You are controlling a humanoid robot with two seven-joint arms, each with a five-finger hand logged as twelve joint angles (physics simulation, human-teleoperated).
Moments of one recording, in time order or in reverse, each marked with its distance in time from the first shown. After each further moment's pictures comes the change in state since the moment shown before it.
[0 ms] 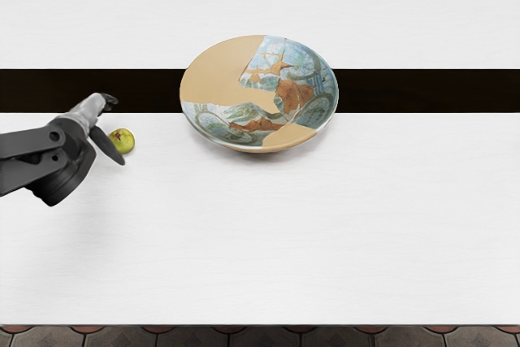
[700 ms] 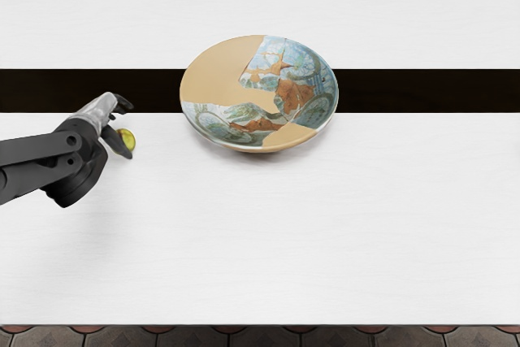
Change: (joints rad) left arm -0.005 -0.055 0.016 0.032 0.044 0.000 0.000; right arm 0.005 0.000 0.001 -0.001 0.000 -0.005 0.000
